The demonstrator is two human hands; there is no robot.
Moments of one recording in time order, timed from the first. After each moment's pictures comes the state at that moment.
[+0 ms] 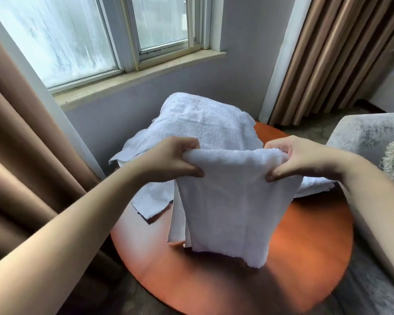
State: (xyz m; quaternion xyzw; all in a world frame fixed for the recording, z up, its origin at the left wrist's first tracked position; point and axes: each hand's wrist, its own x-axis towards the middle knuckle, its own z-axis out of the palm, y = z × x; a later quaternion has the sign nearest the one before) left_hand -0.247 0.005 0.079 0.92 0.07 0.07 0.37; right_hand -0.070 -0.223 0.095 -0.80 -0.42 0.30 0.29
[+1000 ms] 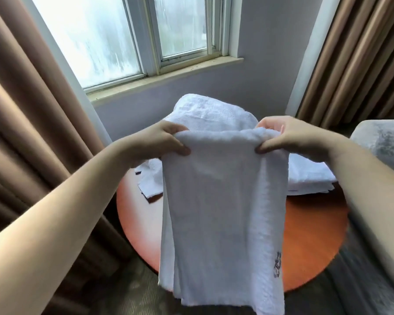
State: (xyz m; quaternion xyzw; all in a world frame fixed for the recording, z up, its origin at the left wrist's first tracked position) left_hand -0.267 -0.081 0.114 0.83 0.24 0.06 0.51; right_hand -0.044 -0.276 0.107 -0.75 -0.44 0.31 0.39
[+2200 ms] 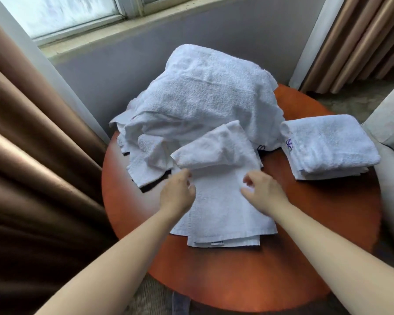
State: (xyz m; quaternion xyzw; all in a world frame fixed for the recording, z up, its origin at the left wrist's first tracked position) left_hand -0.216 -0.050 -0.139 0.87 0.41 0.07 0.27; right_hand -0.051 -0.206 -0.138 -0.88 -0.41 0.16 0.20
